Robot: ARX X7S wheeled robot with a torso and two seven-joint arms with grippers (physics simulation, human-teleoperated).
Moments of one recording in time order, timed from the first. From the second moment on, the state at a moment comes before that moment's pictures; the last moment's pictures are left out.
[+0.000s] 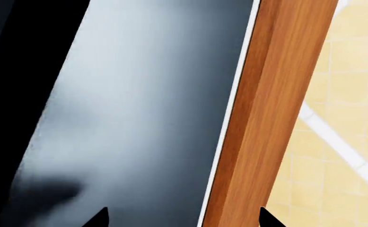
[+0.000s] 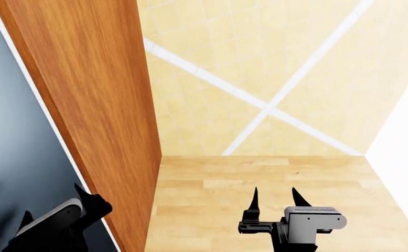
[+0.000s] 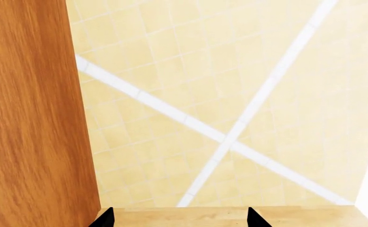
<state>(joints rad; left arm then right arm) 0.05 -0.07 -0.04 0.17 -0.20 0.02 -0.58 0.03 0.17 -0.21 0.01 0.17 -0.01 0.22</state>
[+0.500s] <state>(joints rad) -0.05 -0.21 -0.19 0.53 -0.38 -0.44 -0.79 0.03 0.18 -0.22 0.01 0.18 -0.01 0.24</state>
